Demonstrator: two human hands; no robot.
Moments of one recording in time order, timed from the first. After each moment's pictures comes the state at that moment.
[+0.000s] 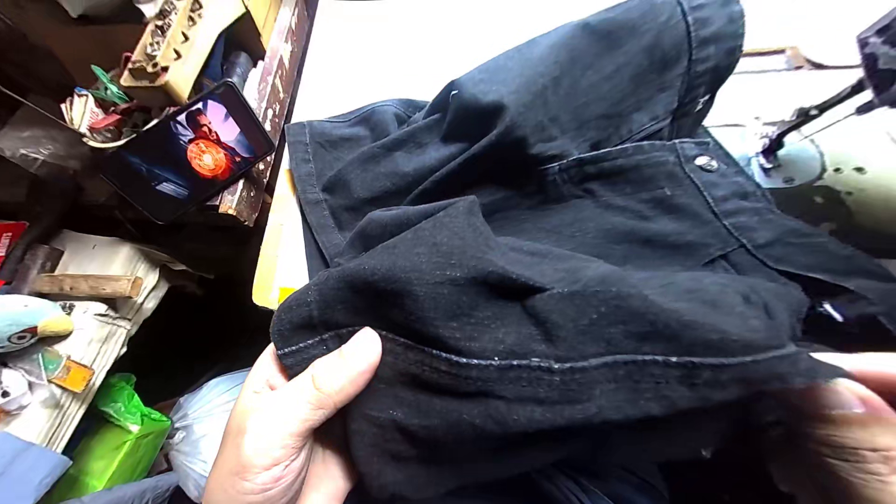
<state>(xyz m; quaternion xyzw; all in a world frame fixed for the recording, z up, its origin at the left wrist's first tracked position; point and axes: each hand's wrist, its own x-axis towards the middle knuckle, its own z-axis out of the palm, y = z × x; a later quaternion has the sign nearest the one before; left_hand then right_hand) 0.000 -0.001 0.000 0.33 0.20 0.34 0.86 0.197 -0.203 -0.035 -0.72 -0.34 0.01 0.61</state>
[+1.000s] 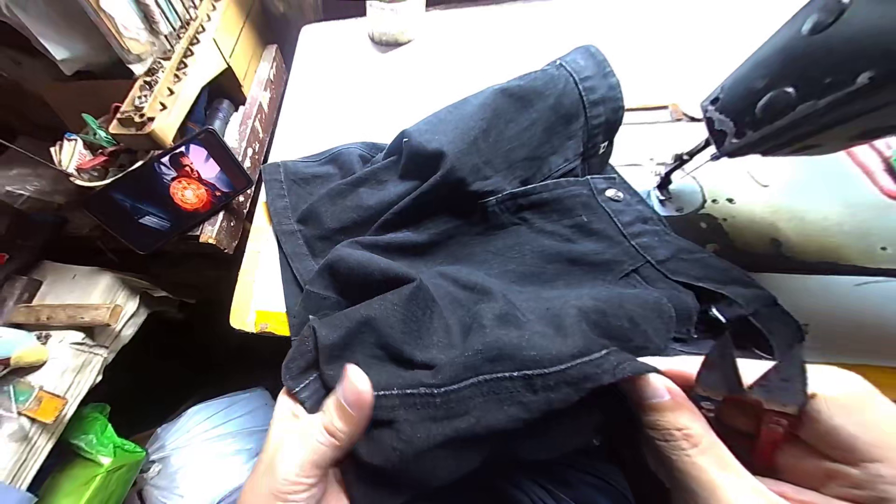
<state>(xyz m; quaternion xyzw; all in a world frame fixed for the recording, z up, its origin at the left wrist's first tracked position) 0.009 -0.029 -0.008 0.28 0.25 0.32 0.87 0.190 -0.196 -0.035 -0.73 -0.36 -0.01 0.58</state>
